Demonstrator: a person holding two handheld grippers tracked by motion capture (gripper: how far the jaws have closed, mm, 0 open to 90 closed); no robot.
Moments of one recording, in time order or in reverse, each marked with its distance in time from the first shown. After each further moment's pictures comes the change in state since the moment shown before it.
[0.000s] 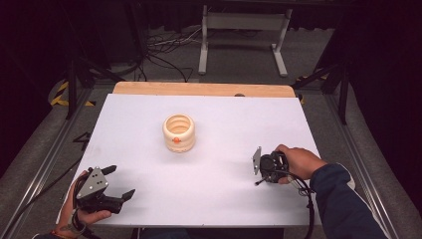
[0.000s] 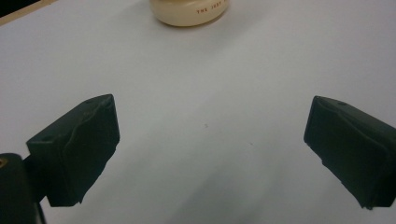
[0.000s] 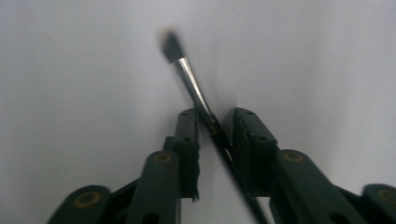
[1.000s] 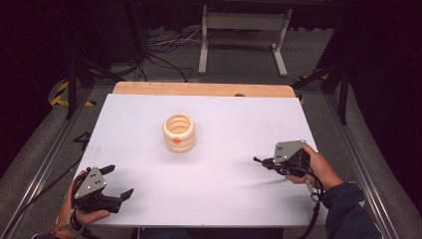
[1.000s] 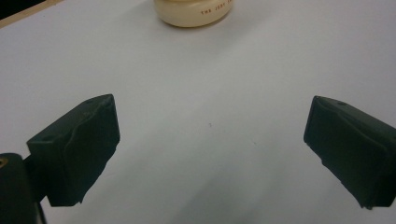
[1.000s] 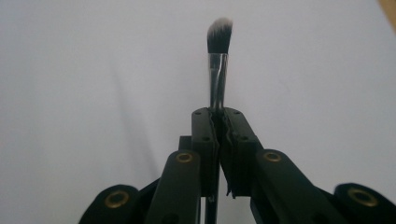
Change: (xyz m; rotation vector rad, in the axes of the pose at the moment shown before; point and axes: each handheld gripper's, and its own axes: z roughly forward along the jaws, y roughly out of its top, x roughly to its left) left arm 0.003 0.000 -0.003 -0.013 0.006 -0.009; right arm 0.022 -0.048 -0.046 -0.606 -0.254 0.248
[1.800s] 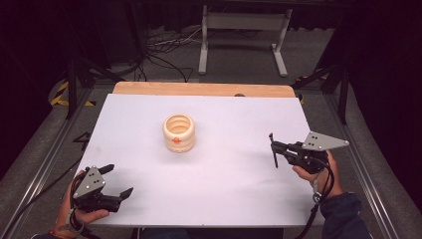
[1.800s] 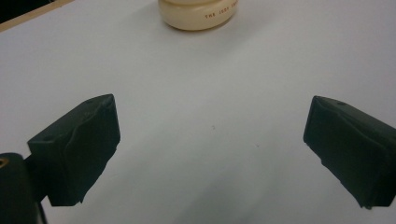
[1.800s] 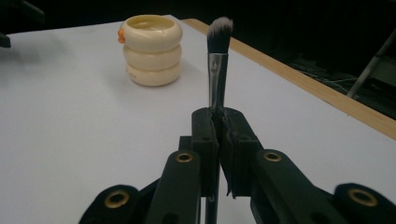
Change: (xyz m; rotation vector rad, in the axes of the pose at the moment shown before) left arm 0.001 0.000 -0.001 -0.007 0.008 -0.010; right arm -0.004 -0.024 -0.027 -0.447 -0.171 0.354
